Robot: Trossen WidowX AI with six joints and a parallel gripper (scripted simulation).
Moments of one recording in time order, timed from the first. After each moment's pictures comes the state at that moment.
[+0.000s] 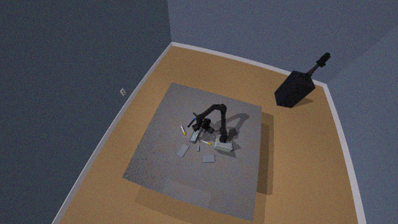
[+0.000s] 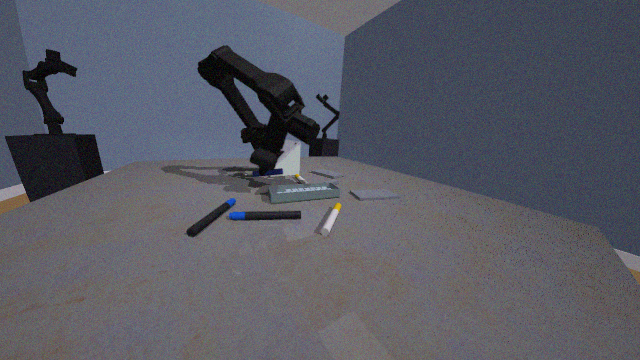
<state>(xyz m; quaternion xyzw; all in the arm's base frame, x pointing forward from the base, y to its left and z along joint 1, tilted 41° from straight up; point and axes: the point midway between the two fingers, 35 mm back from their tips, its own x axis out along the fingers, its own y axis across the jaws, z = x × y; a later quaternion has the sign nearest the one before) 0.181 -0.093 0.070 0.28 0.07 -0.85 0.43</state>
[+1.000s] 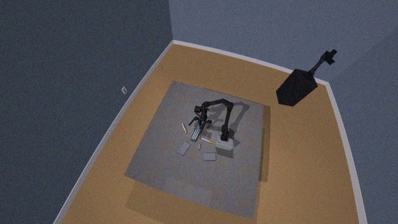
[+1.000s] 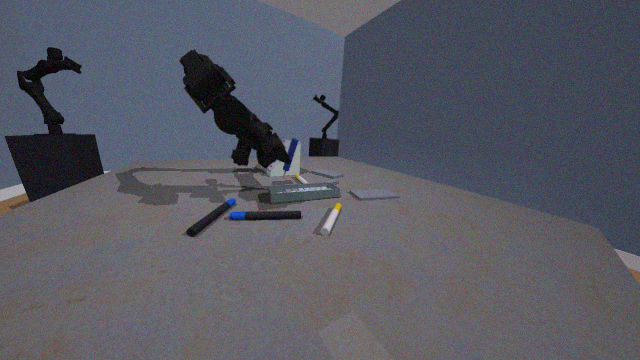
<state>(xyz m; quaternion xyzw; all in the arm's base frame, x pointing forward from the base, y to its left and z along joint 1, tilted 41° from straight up) 0.255 -0.061 0.088 0.61 0.44 -0.57 0.33</state>
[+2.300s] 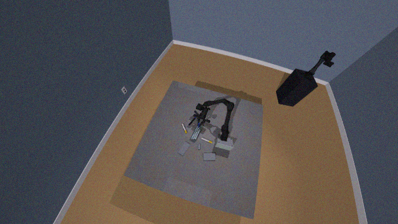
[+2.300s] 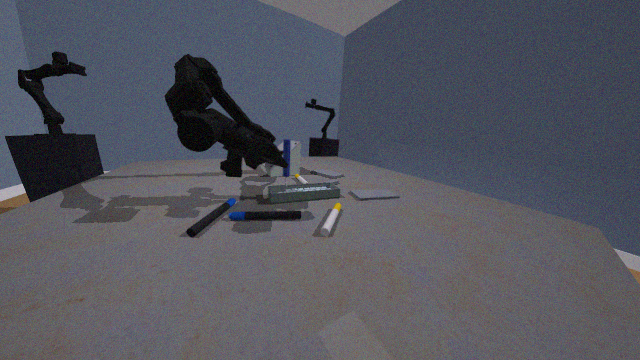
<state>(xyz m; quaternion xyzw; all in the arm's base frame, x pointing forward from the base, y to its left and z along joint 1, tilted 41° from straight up) 0.279 -0.088 0.097 0.66 0.46 -0.43 0.40</state>
